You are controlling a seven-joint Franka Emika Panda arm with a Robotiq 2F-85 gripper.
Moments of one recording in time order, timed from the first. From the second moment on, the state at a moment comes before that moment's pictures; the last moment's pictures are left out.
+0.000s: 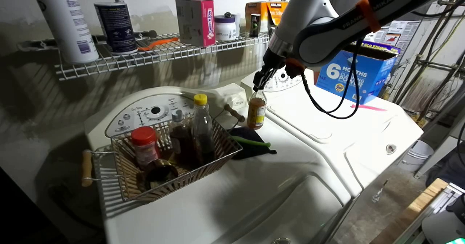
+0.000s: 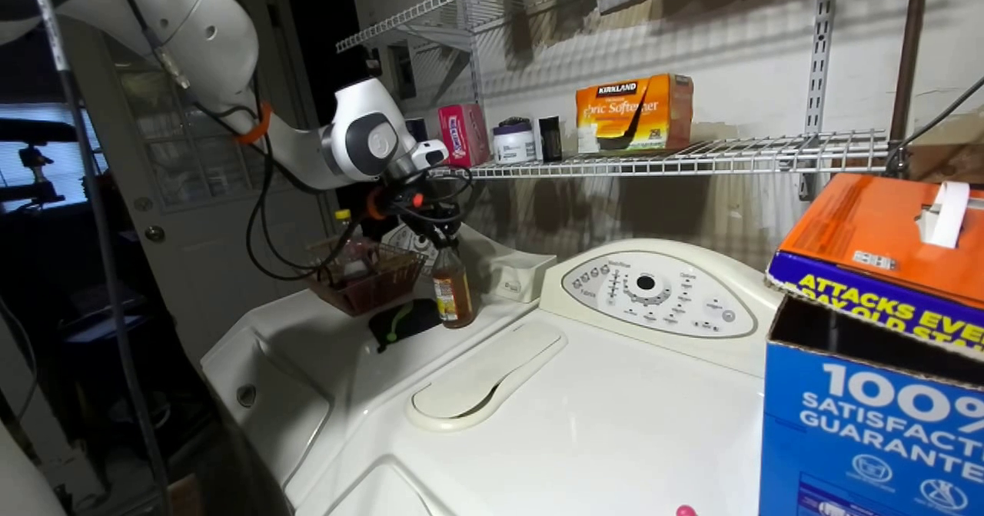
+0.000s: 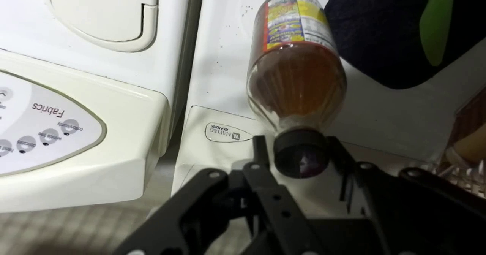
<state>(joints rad) 0.19 0.16 0.15 -2.10 -0.22 2.67 0.13</state>
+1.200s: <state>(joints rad) 0.29 0.06 0.21 -2.00 -0.37 2.59 0.13</state>
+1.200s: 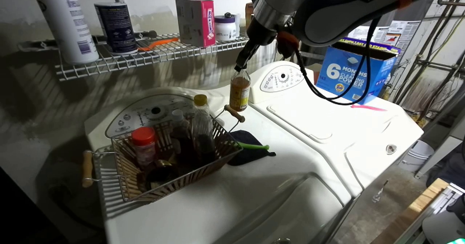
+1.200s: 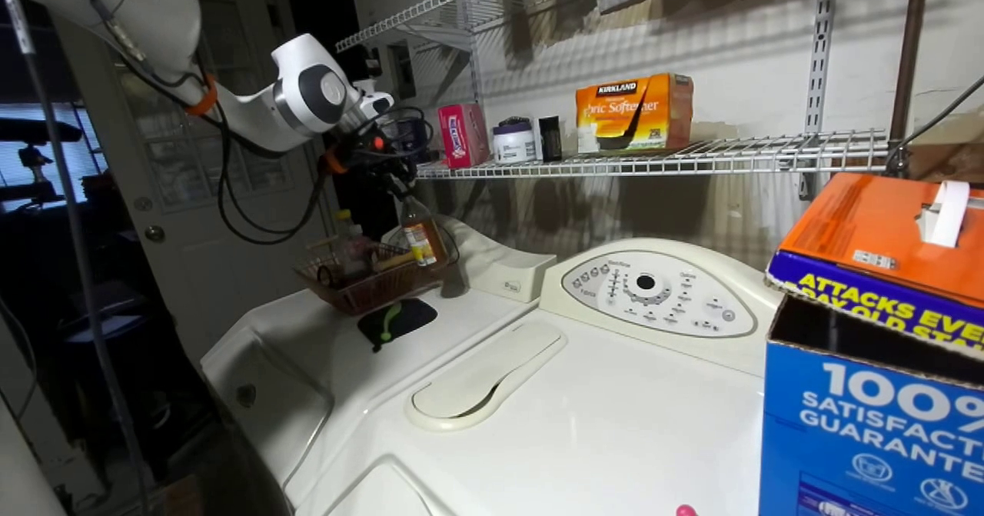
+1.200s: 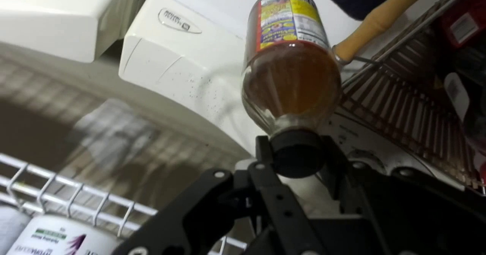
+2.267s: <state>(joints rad) 0.31 0.03 0.28 -1.95 -0.44 2.68 0.11</state>
